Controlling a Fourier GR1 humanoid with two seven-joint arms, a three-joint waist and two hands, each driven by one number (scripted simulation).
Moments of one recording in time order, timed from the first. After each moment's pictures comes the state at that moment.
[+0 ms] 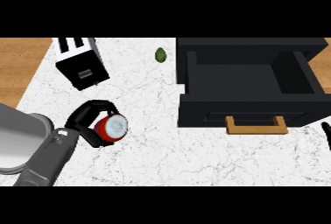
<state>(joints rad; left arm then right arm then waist) -0.61 0.28 -0.03 -0.35 -0.09 -0.49 -0.77 0.29 -0.04 -0.24 -2.16 -0.10 0.19 0.09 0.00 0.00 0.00</state>
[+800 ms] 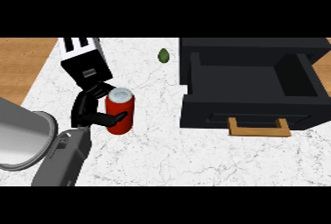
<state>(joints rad) -0.46 0.13 0.13 -0.82 0.14 -0.03 -0.44 0.34 -0.02 -0.26 -2.21 -0.12 0.20 0.10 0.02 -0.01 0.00</state>
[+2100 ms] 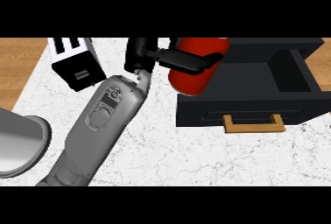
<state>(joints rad) -0.95 0.00 -0.19 -1.22 0.02 0.43 0.28 0.30 -0.01 -0.26 -2.21 -0.11 0.20 0.11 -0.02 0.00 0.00</state>
